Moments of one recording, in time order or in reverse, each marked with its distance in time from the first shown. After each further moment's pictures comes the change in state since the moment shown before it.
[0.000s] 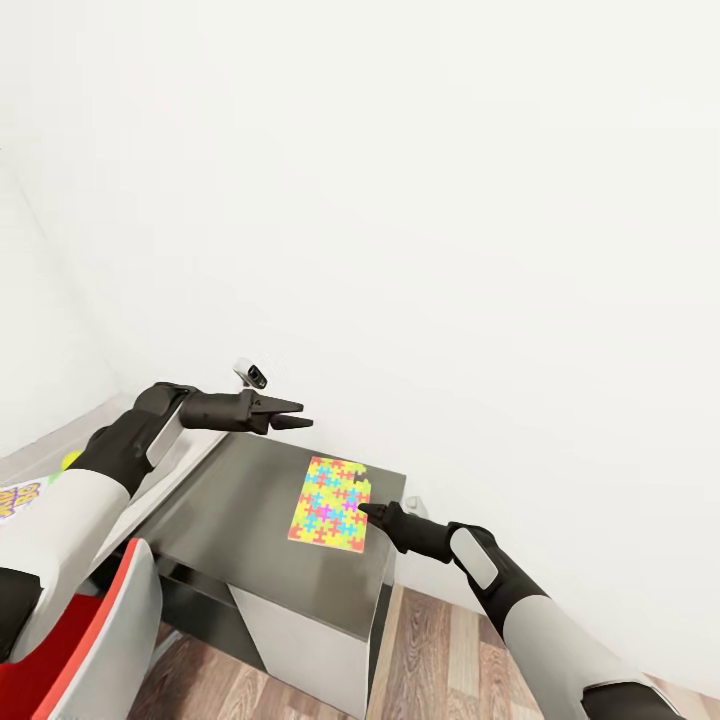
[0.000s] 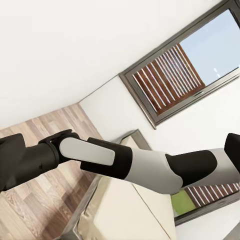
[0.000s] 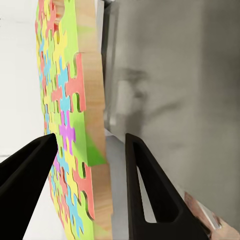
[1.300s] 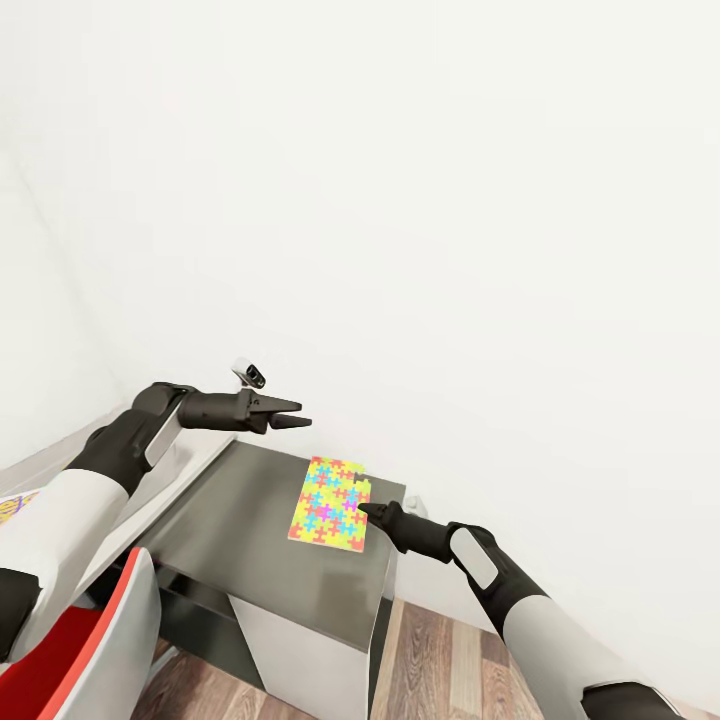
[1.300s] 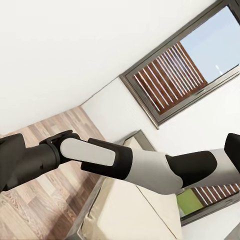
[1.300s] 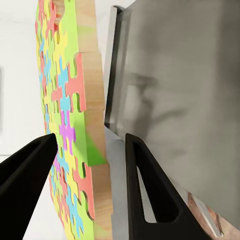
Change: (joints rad) left arm 0.000 0.004 0.004 0.000 0.001 0.000 0.000; right arm 0.000 0.000 0.000 0.000 -0.001 -0.002 0.002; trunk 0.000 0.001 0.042
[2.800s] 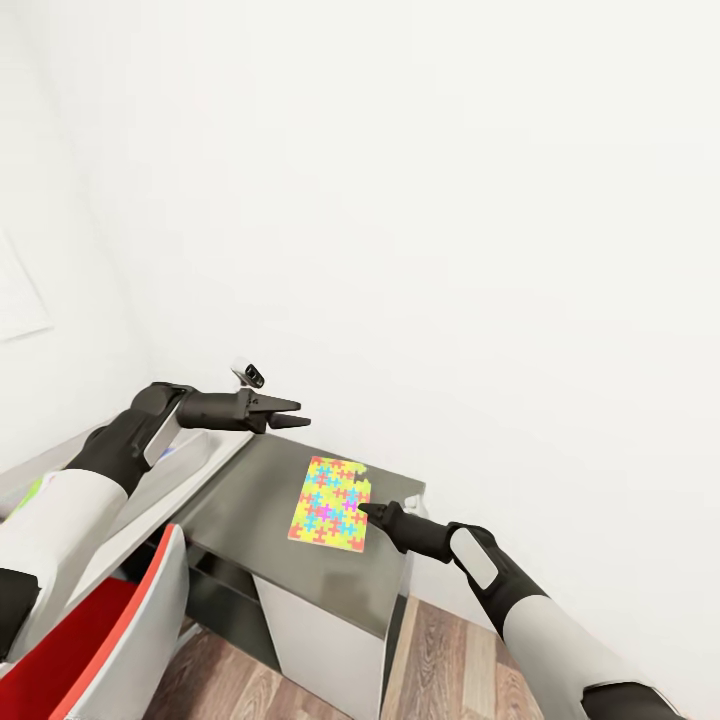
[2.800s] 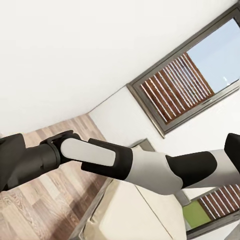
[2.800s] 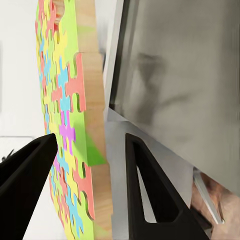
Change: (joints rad) left arm 0.000 0.002 0.003 0.000 -0.001 0.003 0.000; right arm 0.000 0.000 0.000 0.000 0.001 0.000 -0.002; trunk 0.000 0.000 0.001
